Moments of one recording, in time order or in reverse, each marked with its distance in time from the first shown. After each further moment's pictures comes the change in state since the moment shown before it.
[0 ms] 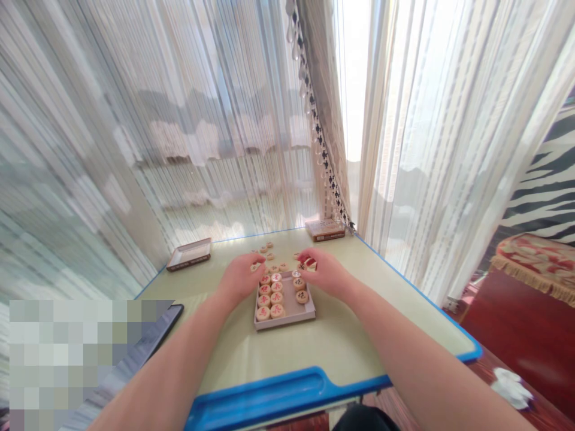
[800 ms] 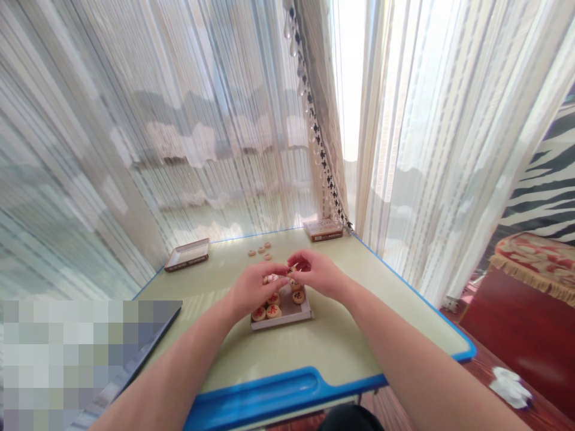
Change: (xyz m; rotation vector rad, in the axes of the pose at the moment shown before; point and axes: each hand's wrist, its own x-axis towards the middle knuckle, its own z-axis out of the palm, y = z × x) left_hand -0.014 0.041 0.003 -0.378 -0.157 0.196; right_hand -0.003 -0.012 0.001 0.406 -0.145 0.038
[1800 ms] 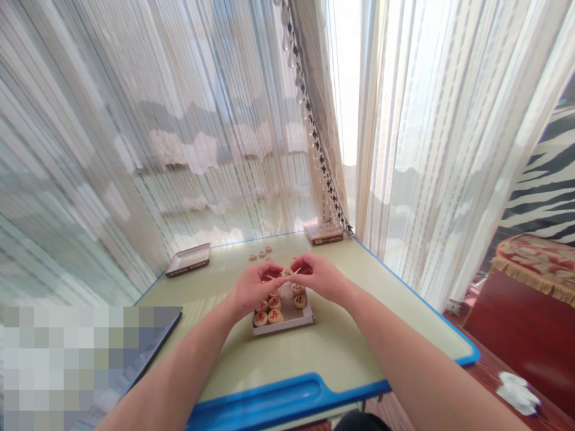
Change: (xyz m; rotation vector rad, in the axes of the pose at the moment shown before) left_hand 0.006 -0.008 0.001 -0.227 0.032 -0.230; right_hand 0.000 0.000 -0.001 0.042 0.023 0.057
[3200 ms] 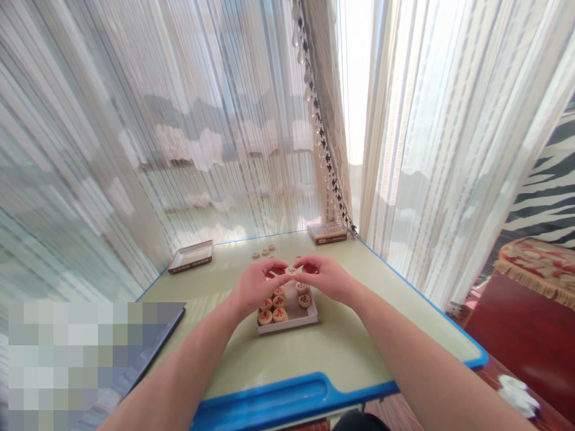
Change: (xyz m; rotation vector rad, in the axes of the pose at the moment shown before) left_hand -0.002 0.007 -0.004 0.083 0.047 0.076; right_hand -0.002 0.001 -0.002 -0.111 0.001 -0.015
